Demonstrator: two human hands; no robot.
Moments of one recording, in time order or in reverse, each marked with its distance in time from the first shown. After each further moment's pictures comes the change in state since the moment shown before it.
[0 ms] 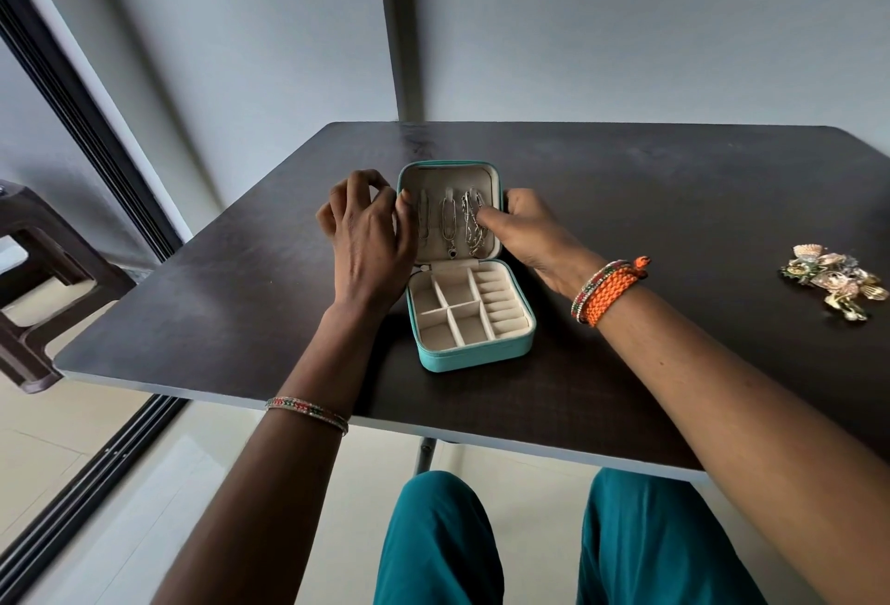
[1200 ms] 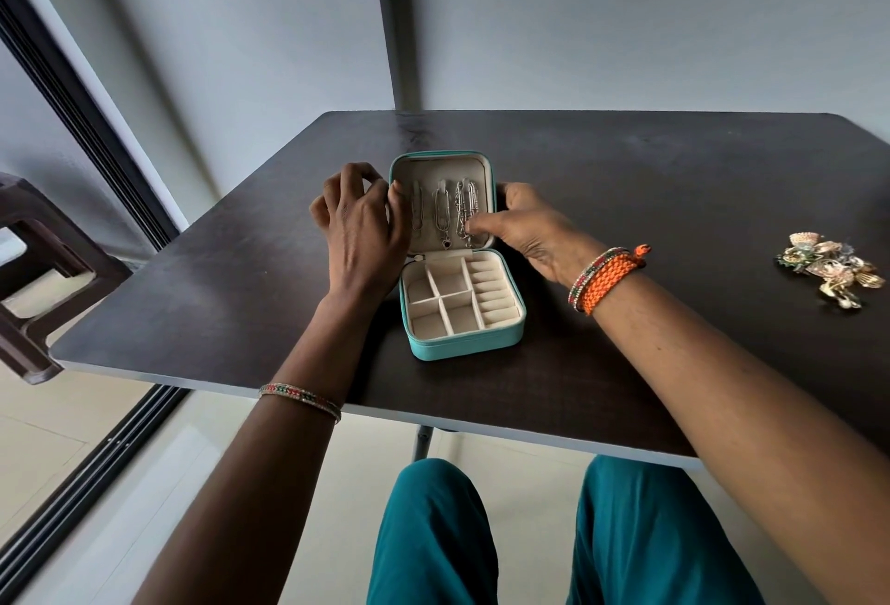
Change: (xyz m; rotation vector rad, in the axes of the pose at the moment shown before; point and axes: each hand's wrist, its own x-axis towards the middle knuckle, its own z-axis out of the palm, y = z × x) left_hand -0.001 -0.002 0.004 0.017 -0.029 -0.041; right_hand 0.000 0.003 -0.004 0.097 -0.063 0.052
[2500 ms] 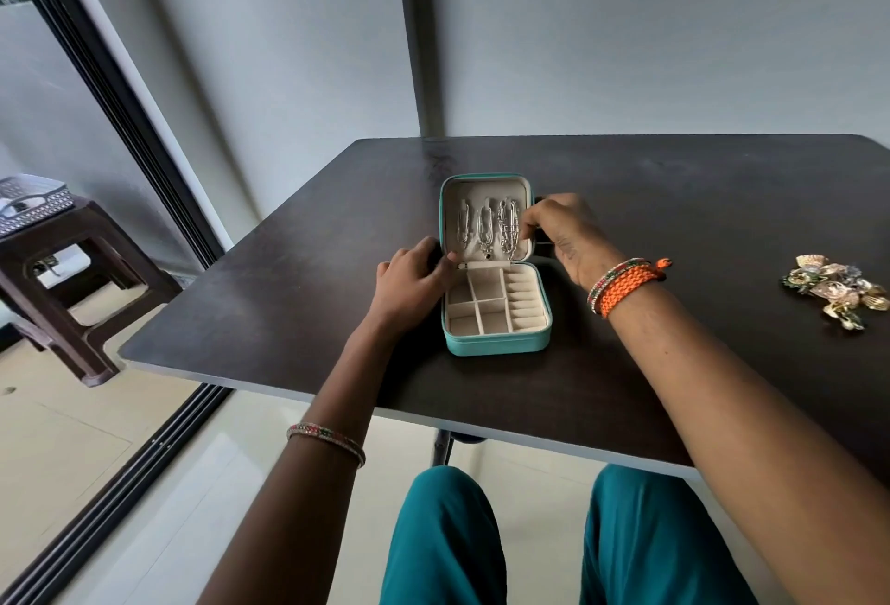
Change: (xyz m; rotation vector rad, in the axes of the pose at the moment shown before) left_hand -0.017 0.008 -0.004 -0.216 -0.564 -0.199; right_hand 0.002 -0.011 -0.024 0.031 0.270 0.076
